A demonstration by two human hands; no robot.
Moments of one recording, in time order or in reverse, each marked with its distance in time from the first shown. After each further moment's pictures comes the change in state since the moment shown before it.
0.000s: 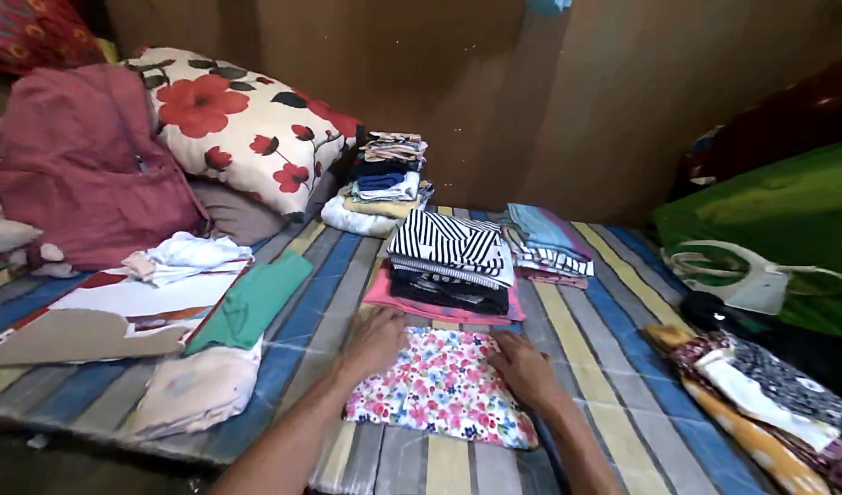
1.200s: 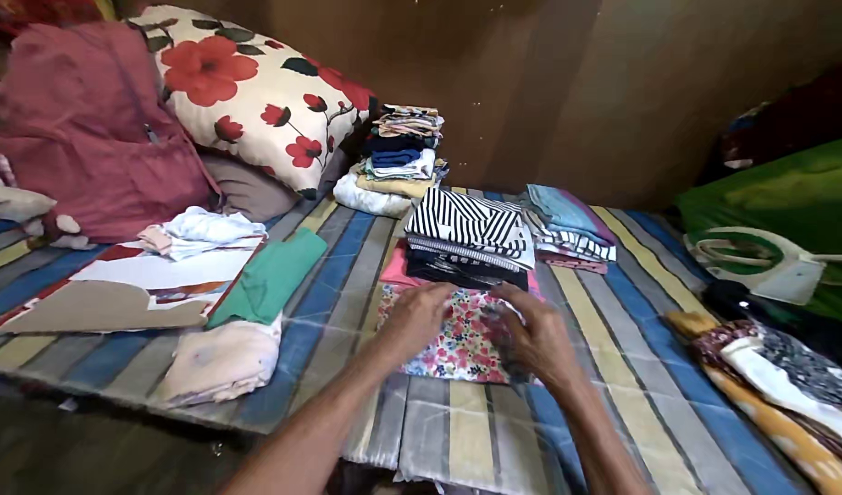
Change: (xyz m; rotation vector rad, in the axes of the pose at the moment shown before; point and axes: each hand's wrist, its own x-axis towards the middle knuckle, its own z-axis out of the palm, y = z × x) left_hand -0.021 0.033 -0.007 -0.320 0.371 0.302; right_hand 0.000 -0.024 0.008 0.137 0.529 -0.533
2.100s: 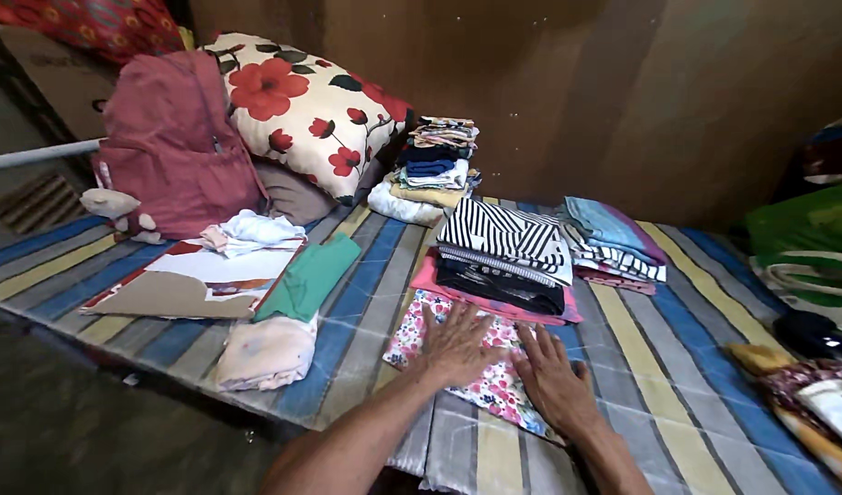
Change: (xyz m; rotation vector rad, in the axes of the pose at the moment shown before) left_hand 0.005 -0.005 0.035 0.311 -0.467 -0.256; right_hand -0.024 -0.007 0.020 -0.296 -0.526 0.482
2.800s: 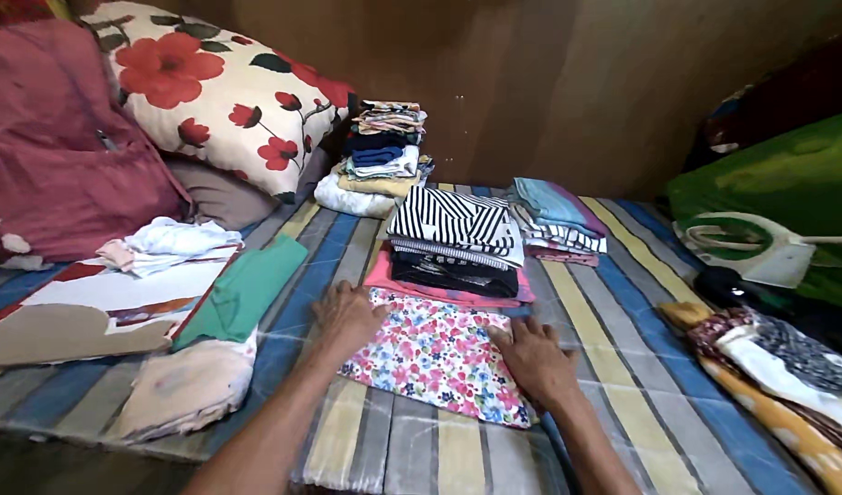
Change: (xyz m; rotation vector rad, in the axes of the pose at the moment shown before) left_hand -0.011 -0.056 -0.043 -0.011 0.212 -0.475; right_hand 0.011 0.012 -0.028 0.045 -0.042 0.300
